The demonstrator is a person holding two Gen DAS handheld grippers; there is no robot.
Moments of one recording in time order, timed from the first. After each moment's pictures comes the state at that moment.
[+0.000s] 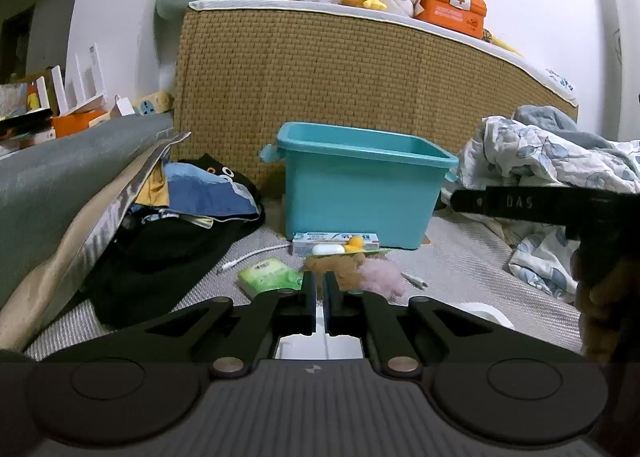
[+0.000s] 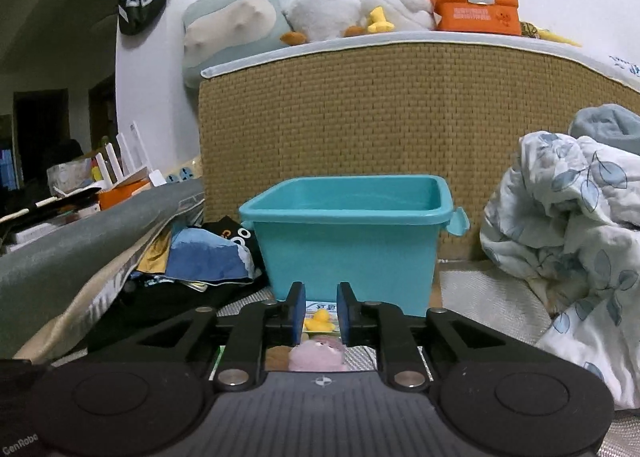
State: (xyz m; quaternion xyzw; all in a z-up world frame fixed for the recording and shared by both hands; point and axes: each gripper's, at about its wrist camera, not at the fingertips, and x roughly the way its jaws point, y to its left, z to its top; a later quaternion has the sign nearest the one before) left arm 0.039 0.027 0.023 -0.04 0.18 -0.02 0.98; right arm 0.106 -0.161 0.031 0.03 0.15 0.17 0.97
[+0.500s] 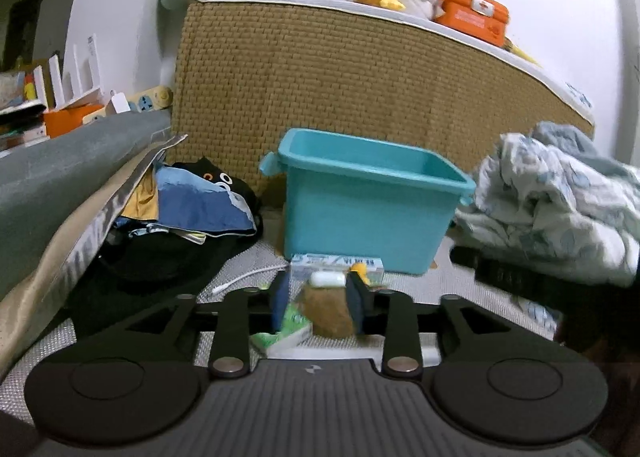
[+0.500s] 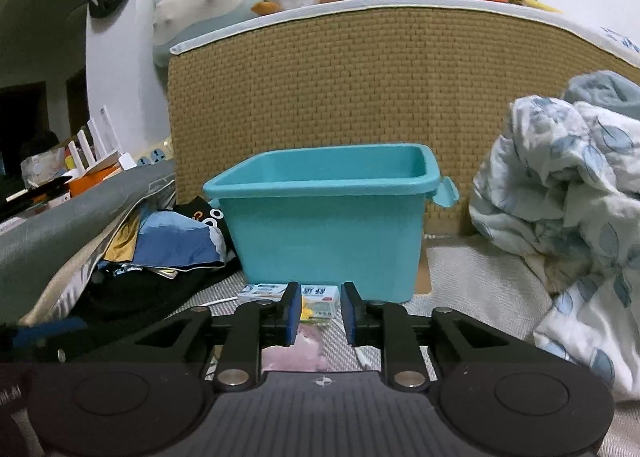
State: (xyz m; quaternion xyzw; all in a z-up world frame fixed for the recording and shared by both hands) left arm 0.086 0.026 0.044 -0.07 0.19 -0.01 0.98; right arm 0.140 -0.161 0.015 0.03 0.18 0.15 0.97
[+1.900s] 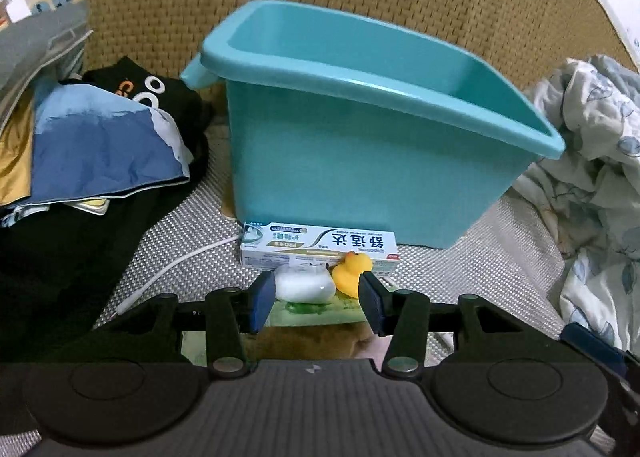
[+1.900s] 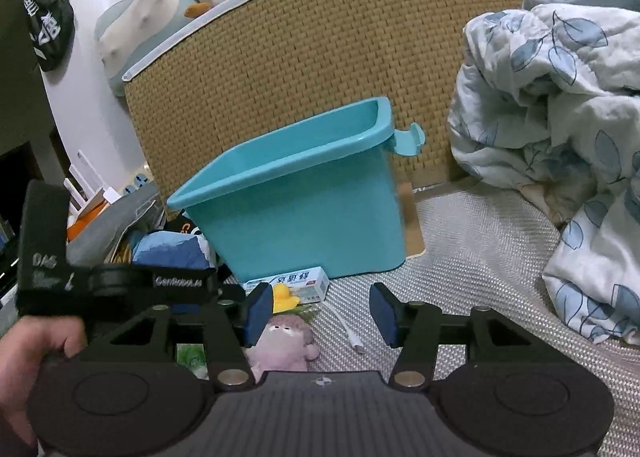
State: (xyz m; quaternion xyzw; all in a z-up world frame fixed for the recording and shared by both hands) left arm 0.272 0.012 0.008 -0.08 0.39 -0.05 0.92; right arm 0.170 -0.209 -0.003 0.16 0.24 0.16 0.94
